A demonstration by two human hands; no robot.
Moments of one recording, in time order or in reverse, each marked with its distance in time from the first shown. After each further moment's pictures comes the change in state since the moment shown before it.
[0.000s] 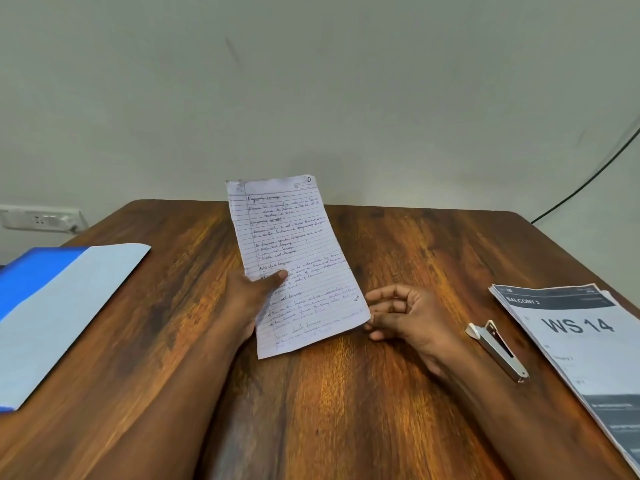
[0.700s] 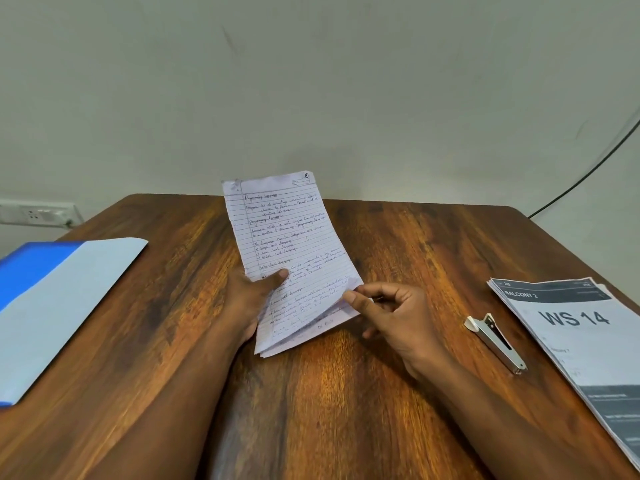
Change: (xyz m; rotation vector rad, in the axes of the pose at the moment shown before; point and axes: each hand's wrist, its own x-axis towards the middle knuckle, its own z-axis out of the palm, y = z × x) left_hand -0.001 -0.012 -0.003 -0.062 -0.029 -0.014; right_hand -0.019 -0.004 0.036 -0.094 0.144 -0.248
